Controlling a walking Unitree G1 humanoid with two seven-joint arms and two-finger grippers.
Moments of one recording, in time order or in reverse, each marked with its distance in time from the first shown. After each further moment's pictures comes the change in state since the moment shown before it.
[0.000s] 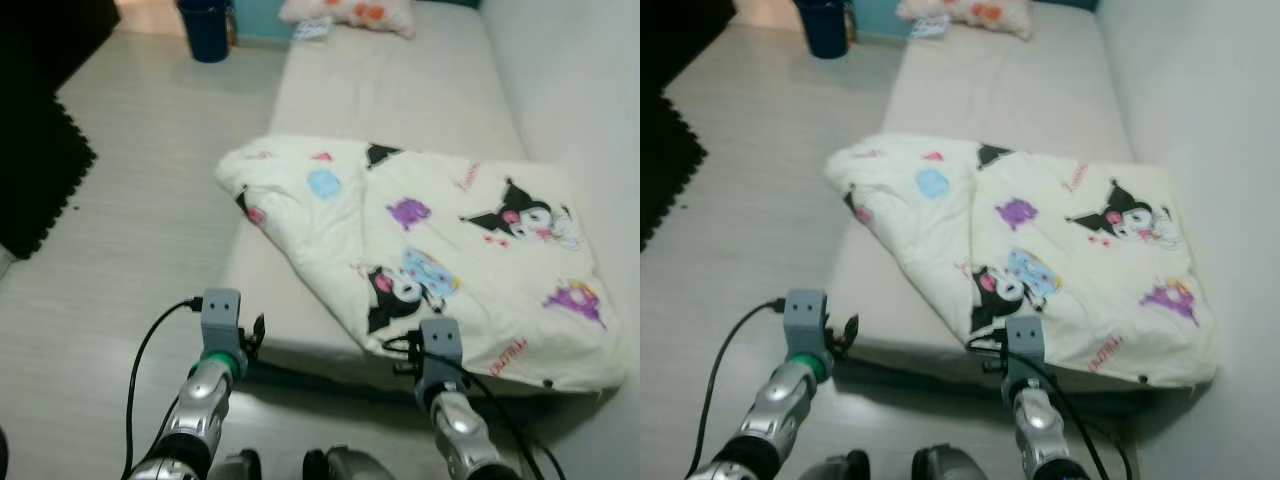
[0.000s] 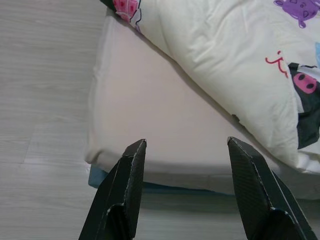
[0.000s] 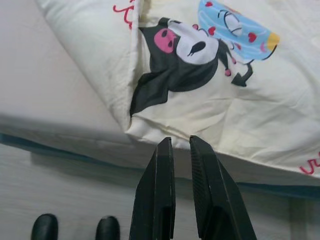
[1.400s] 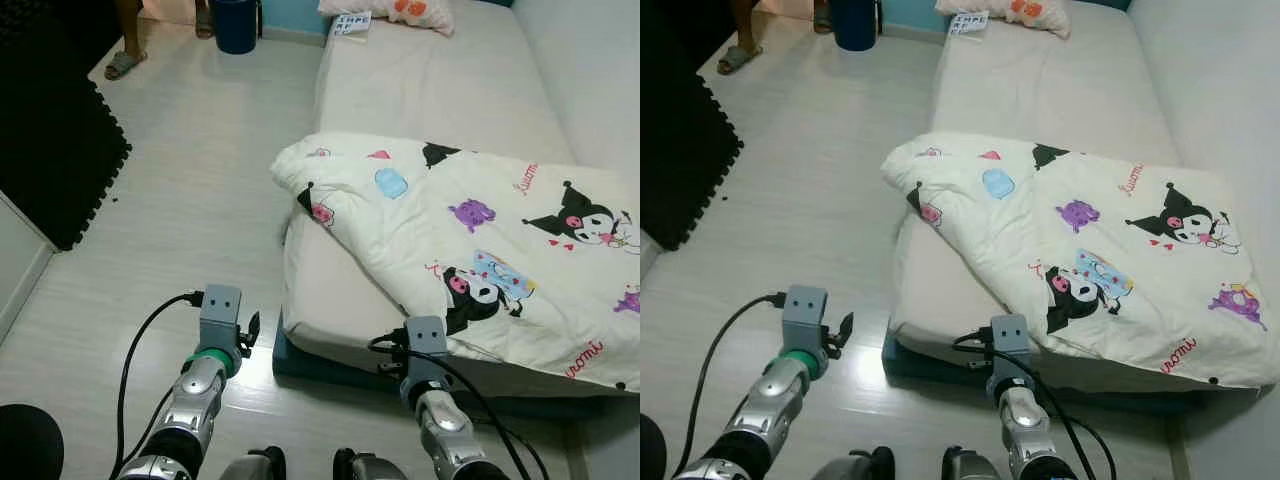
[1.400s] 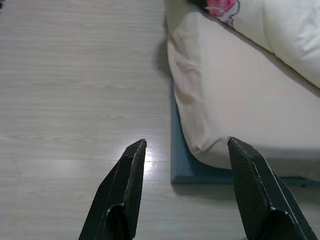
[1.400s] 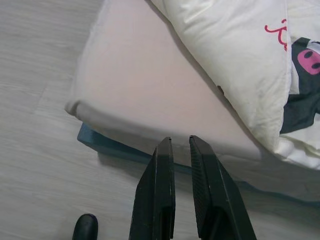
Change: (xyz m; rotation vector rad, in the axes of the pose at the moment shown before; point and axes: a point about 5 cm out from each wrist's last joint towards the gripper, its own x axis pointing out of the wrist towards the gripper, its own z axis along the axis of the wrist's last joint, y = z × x) left arm 0.001 0.001 0.004 0.105 0.000 -0.032; right arm 0.003 0.009 0.005 0.020 -0.013 0.022
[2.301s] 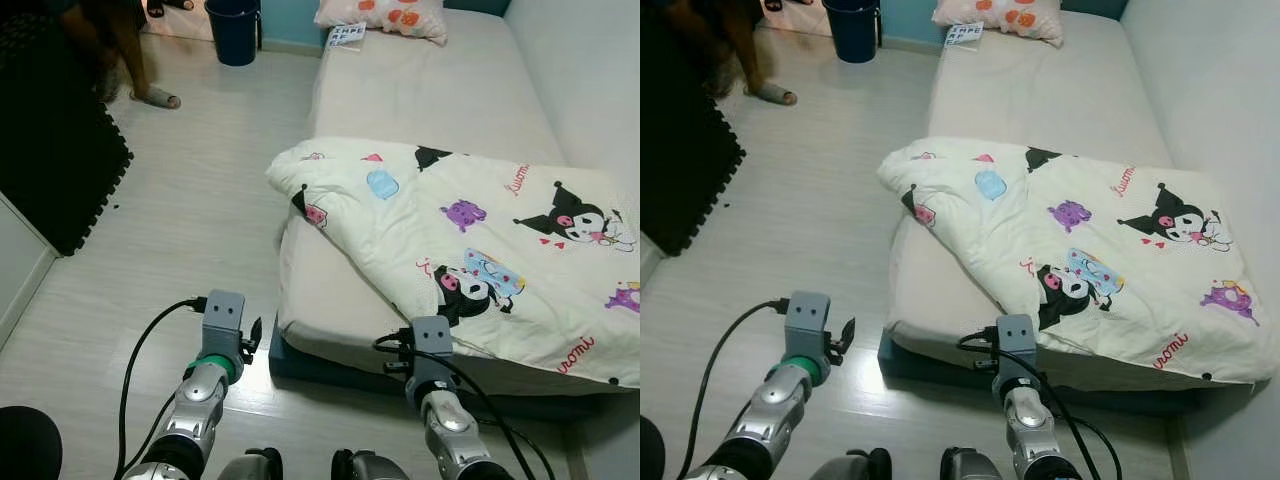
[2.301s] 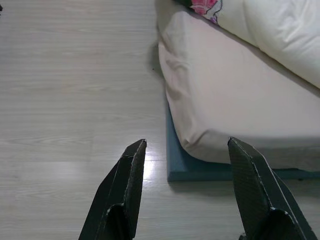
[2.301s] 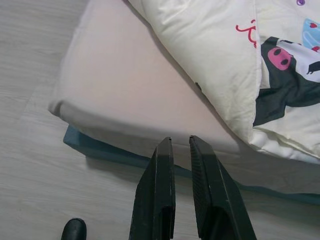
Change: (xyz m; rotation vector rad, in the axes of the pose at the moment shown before) left arm -0.004 -0.004 -0.007 0.036 0.009 -0.017; right arm -0.001 -0.007 0.000 -0.006 -0.007 -0.040
